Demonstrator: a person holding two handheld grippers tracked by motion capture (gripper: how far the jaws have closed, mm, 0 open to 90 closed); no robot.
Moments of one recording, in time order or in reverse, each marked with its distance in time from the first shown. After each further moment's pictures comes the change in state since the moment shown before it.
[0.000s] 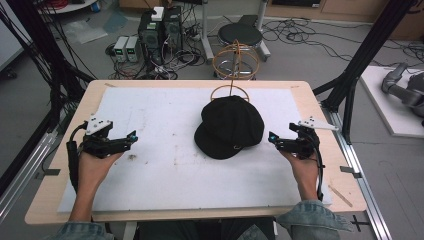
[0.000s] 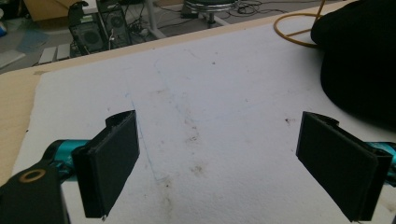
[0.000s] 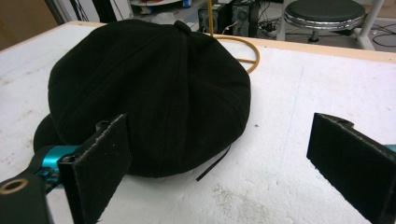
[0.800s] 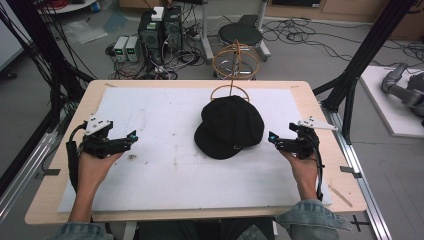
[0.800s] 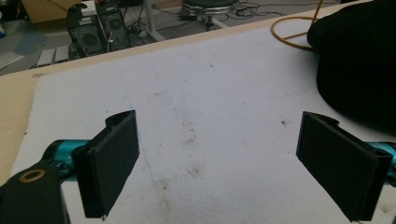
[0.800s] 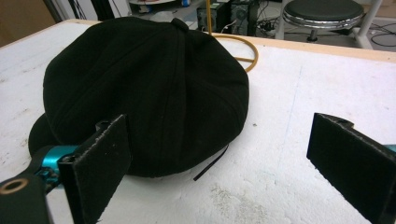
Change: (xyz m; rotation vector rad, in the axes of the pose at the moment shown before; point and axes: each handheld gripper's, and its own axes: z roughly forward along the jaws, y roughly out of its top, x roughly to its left) left arm -0.001 0.002 -0.003 -0.009 -0.006 -0.003; right arm -0.001 -0.001 0.002 0.000 -0.003 0.001
